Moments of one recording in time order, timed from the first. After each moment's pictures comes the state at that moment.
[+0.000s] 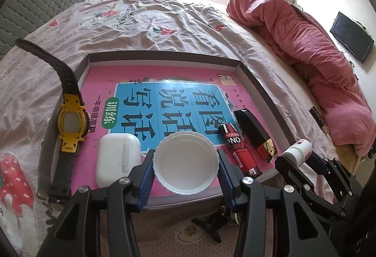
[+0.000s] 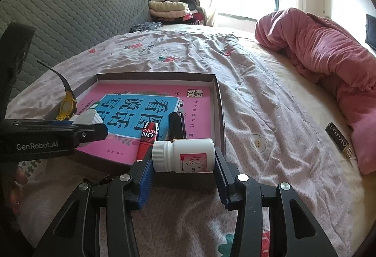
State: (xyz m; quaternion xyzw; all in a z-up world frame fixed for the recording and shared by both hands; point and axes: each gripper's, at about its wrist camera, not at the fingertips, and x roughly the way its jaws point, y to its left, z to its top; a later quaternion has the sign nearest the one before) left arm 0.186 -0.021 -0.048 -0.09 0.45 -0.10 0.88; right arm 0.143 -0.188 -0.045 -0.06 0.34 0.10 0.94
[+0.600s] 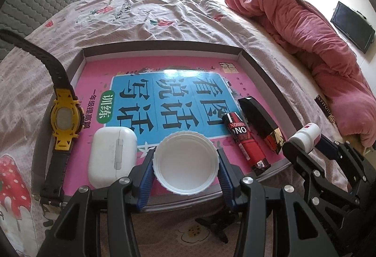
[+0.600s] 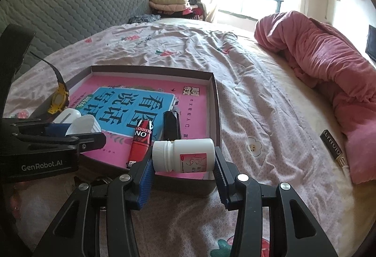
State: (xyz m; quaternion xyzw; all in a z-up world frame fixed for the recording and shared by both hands) left arm 0.188 -0.027 -0.060 -0.06 0.47 -0.10 0.88; right arm 0.153 -0.182 -0.042 -0.09 0.36 0.08 0.93
